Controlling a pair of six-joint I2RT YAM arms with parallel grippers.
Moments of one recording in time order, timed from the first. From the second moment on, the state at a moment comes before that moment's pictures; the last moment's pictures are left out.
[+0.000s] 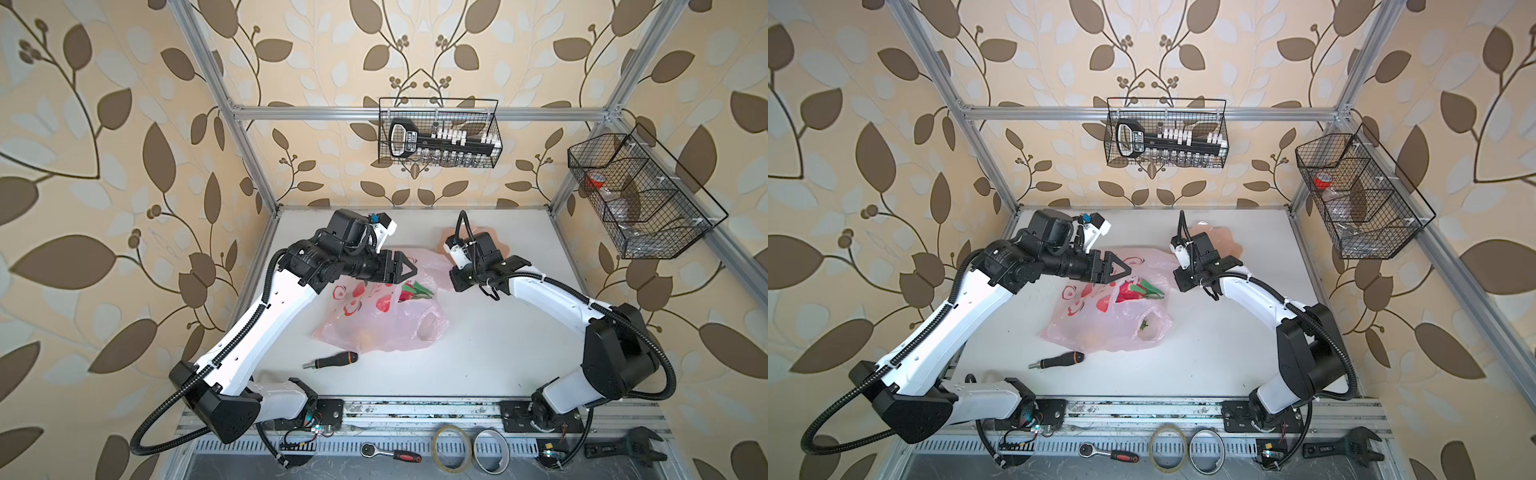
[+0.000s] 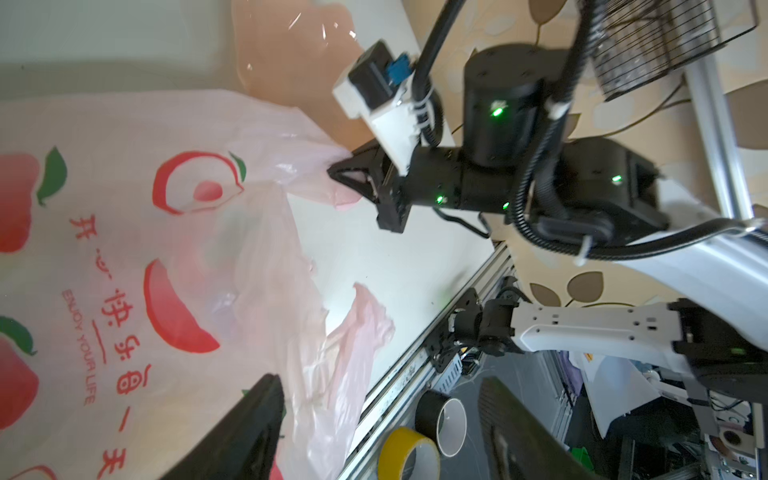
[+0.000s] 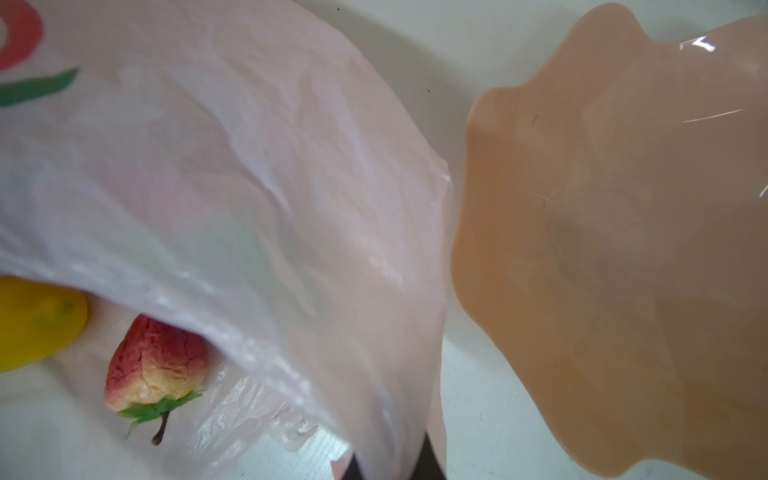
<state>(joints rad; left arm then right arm) -0.54 1.31 1.55 -0.97 0.52 -0.42 0.45 1.56 1.11 -0.47 -0.06 -0.04</state>
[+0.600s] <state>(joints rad) -0.91 1.69 1.89 -1.32 0.32 0.02 0.44 1.56 1.11 -0.48 -0.07 -0.04</state>
